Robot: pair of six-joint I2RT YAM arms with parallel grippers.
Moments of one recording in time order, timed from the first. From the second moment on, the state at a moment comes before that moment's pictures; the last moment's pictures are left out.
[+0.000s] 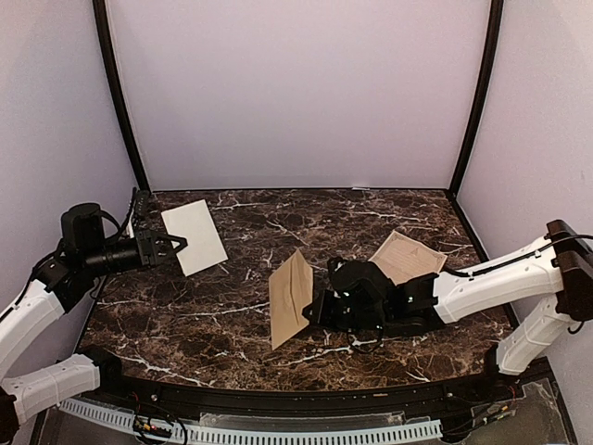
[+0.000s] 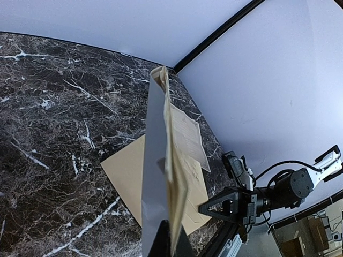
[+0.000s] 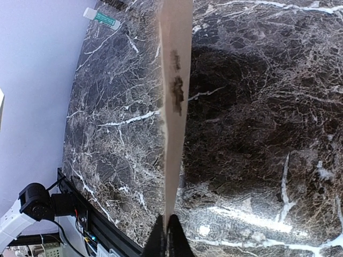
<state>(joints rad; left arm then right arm) -0.27 0.72 0.60 -0.21 0.64 -0.59 1.24 1.53 0.83 0.04 0.19 1.14</state>
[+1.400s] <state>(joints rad) -0.91 1.12 0.71 0.05 0.70 -0.57 1.10 1.02 1.01 -0.36 -0.21 0.47</state>
